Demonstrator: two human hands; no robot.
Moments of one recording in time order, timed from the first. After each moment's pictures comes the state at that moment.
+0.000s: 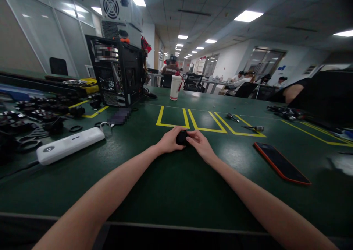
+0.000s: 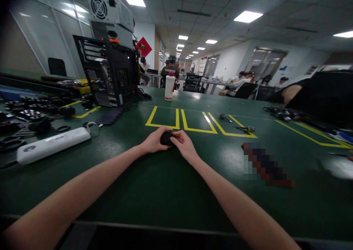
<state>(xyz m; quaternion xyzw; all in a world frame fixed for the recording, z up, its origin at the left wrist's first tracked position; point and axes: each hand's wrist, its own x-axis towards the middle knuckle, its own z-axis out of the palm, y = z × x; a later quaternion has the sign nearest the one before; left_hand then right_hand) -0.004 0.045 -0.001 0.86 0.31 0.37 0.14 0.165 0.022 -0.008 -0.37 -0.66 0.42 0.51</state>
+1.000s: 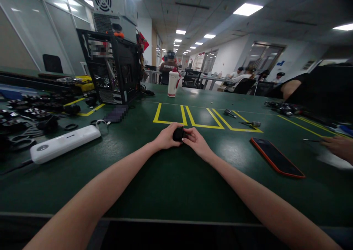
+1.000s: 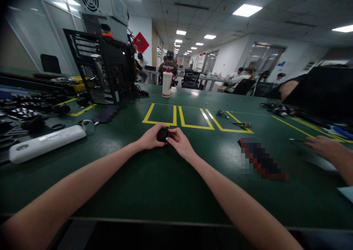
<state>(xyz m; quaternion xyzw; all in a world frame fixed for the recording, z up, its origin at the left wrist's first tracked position) -0.003 0.041 0.003 0.86 0.31 0.36 0.15 0.168 0.017 -0.008 -0.35 -0.67 0.44 0.49</state>
